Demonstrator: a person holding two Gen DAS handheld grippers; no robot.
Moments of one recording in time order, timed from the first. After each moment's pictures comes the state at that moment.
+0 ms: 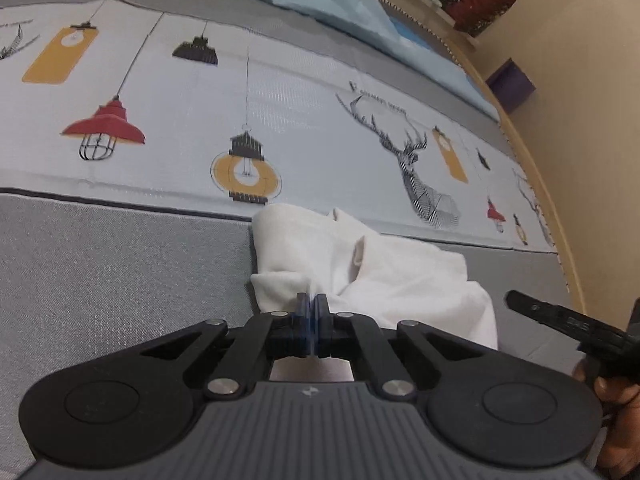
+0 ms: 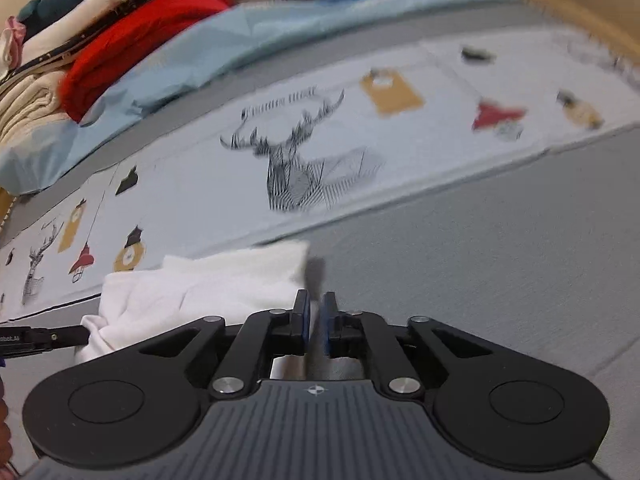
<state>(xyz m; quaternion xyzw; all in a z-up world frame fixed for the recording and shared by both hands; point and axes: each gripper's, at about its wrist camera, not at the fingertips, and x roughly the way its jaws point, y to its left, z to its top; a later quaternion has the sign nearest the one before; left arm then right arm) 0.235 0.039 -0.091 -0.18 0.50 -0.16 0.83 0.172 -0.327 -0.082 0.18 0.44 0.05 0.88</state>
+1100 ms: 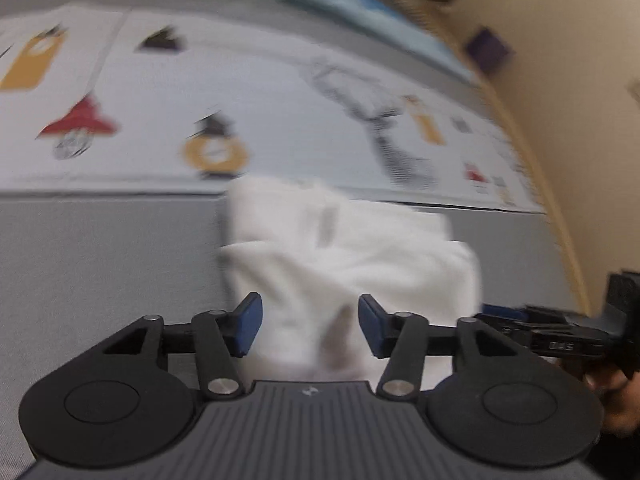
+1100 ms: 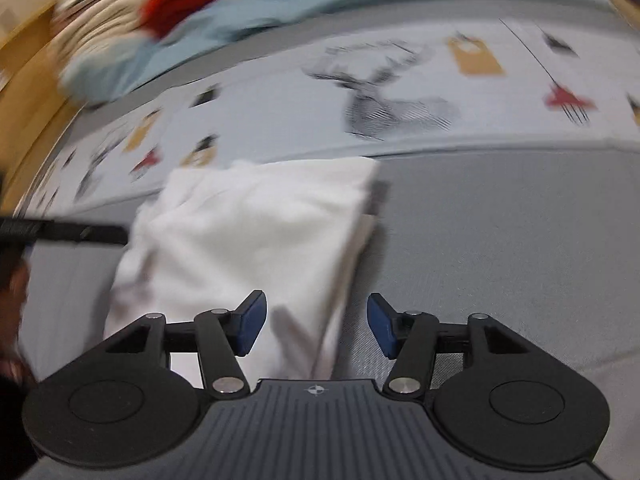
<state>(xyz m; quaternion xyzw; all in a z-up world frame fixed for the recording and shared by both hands) 0.229 0.021 -0.088 -0.14 0.54 -0.18 0.81 0.158 -0.321 -0.111 0.17 0.52 0.14 0.83</state>
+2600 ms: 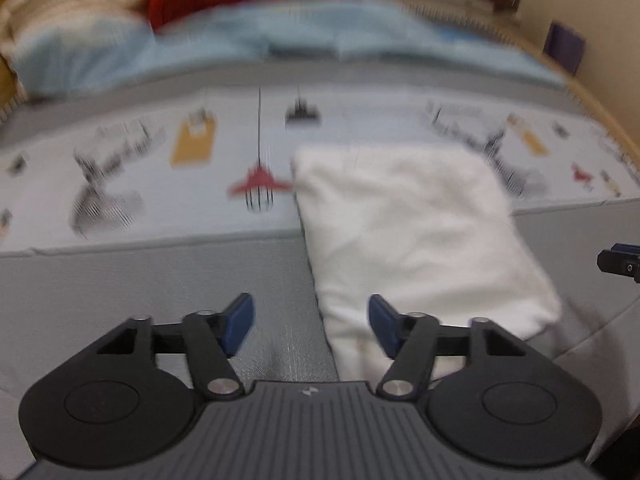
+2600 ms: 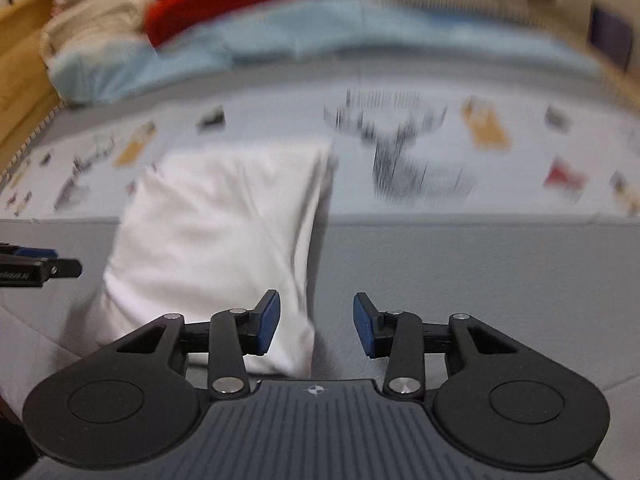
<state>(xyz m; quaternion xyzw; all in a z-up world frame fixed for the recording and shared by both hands) 0.143 0.066 -0.014 0.02 0.44 -0.03 0.90 0.126 -0.244 -0.034 0.07 0.42 0.11 0.90</state>
